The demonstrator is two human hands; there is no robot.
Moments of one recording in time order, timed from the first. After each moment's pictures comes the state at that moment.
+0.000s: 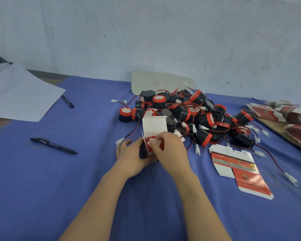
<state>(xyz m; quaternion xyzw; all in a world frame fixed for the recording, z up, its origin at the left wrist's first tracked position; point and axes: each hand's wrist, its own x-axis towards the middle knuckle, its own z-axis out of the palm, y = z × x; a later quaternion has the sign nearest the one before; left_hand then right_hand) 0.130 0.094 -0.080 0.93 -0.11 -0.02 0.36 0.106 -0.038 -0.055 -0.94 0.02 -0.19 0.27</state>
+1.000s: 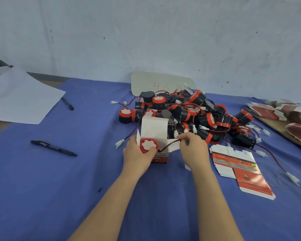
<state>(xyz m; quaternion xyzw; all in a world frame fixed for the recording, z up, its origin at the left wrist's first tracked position) 0.118 0.069 -0.071 0.80 0.00 0.04 0.60 0.103 -0.083 -0.042 -0.90 0.15 -0.20 0.35</state>
